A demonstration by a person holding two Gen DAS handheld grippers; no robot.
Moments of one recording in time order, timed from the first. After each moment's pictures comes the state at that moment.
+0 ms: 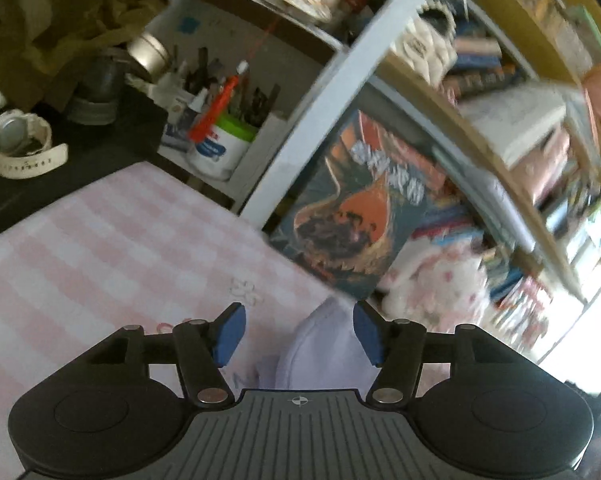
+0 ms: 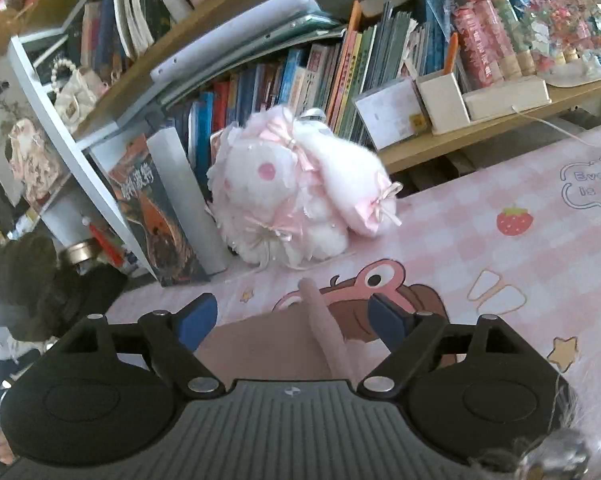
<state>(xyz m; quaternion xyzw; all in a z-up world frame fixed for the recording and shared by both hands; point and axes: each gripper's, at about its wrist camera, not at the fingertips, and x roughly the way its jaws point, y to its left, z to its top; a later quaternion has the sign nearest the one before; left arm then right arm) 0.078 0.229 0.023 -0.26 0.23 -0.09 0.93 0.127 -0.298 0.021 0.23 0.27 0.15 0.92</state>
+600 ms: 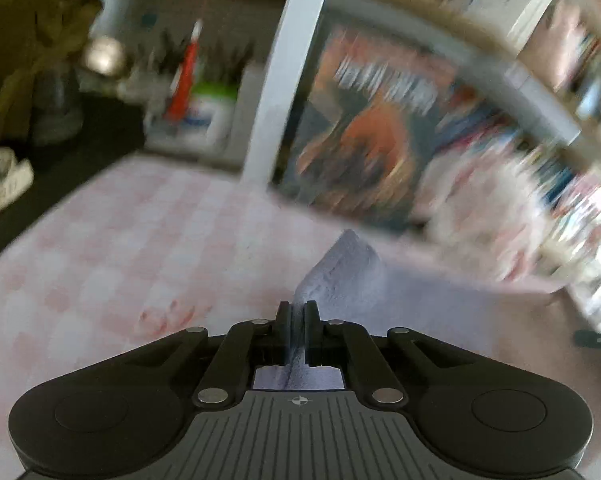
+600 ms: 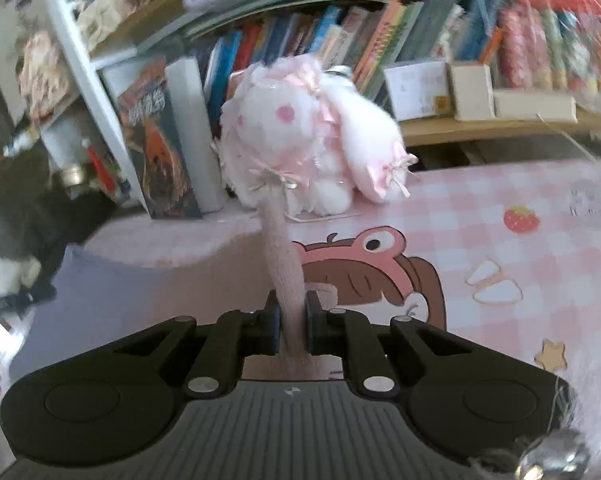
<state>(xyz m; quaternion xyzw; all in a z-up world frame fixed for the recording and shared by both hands) 0.117 0.172 -0.005 -0.12 0.31 -0.04 0.94 0.126 -0.281 0.009 0.13 0.32 0.17 0.92</state>
